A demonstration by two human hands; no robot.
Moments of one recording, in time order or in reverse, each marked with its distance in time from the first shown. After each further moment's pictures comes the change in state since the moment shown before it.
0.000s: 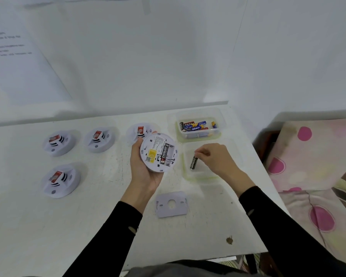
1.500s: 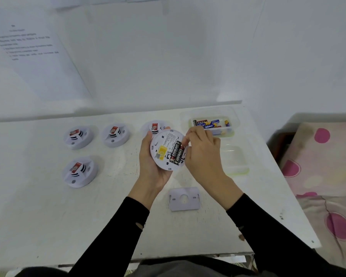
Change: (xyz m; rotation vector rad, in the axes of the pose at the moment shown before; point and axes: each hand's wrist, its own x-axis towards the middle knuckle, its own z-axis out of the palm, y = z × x) left_hand -0.020 0.020 0.001 -0.032 -0.097 -0.093; right_hand -0.038 -0.084 0.041 -0.213 0.507 -0.423
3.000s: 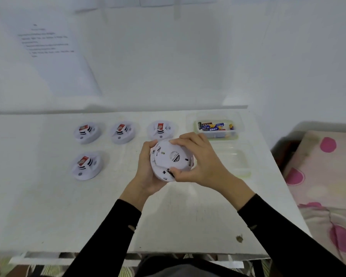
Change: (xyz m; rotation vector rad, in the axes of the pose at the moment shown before) left_hand -0.025 0.010 -0.011 0.229 -0.014 -0.155; right_hand -0.004 0.004 -0.026 0.447 -0.282 -0.287
